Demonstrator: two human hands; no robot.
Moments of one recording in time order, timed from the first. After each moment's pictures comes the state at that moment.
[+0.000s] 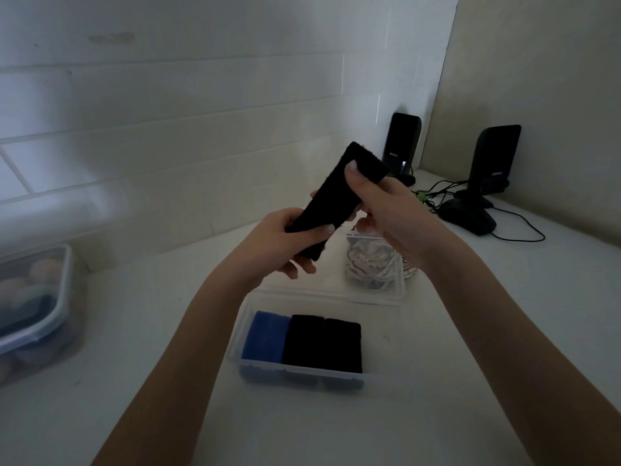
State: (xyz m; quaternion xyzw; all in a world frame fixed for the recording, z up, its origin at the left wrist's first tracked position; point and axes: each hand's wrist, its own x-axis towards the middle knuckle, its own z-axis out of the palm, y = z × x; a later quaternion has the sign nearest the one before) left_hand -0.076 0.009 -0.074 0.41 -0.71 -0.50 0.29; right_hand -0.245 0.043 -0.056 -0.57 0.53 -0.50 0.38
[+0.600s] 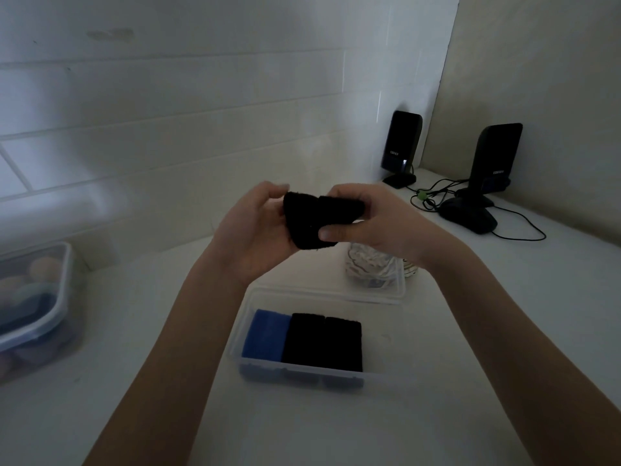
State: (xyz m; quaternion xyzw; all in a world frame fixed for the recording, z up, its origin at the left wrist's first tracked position) left_hand -0.067 -0.006 -0.070 0.22 -0.44 -0.79 0.35; right_hand -0.243 0.049 -0.056 -0.73 0.46 -0.40 0.31
